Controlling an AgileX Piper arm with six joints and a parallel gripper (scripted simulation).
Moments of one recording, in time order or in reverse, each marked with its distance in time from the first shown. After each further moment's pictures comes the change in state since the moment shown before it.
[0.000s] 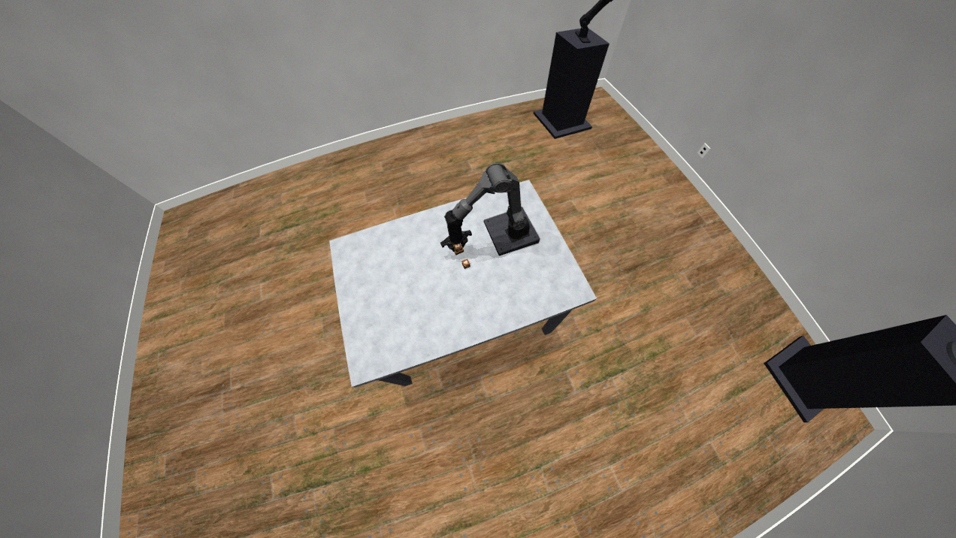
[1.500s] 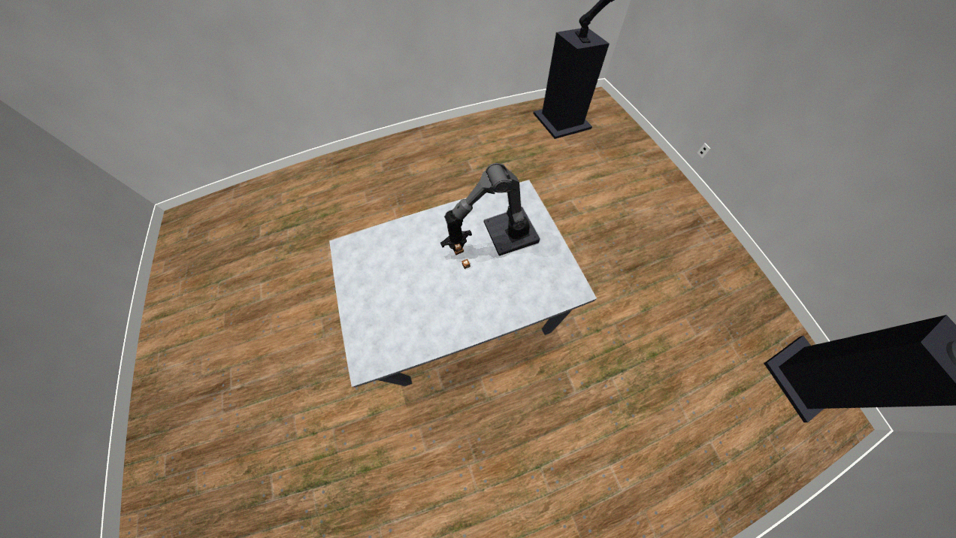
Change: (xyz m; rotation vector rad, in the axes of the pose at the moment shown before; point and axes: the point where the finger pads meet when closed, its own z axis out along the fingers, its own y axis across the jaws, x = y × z) arm 0.000 0.000 0.000 0.000 0.000 0.000
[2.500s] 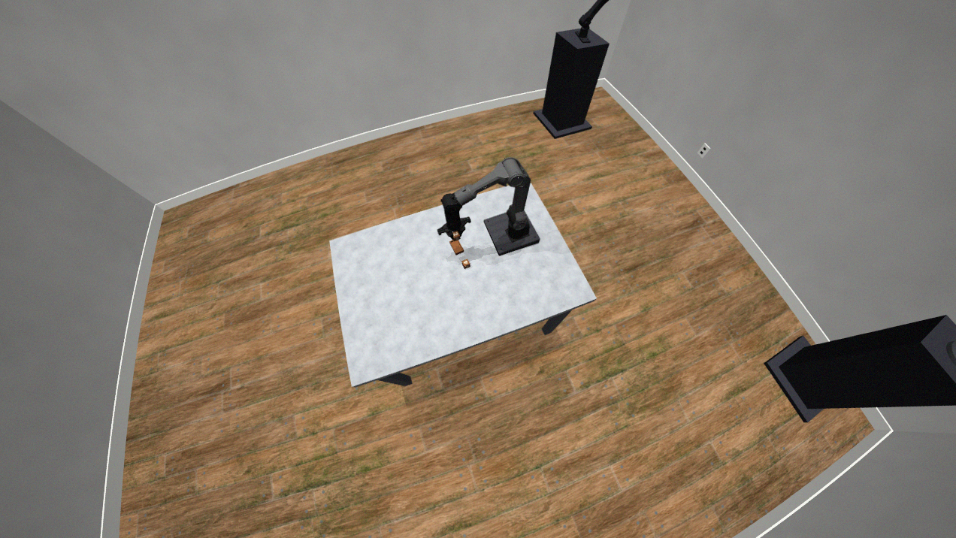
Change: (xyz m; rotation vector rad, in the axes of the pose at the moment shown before) arm -0.001 -0.001 -0.099 0.003 -0.001 0.002
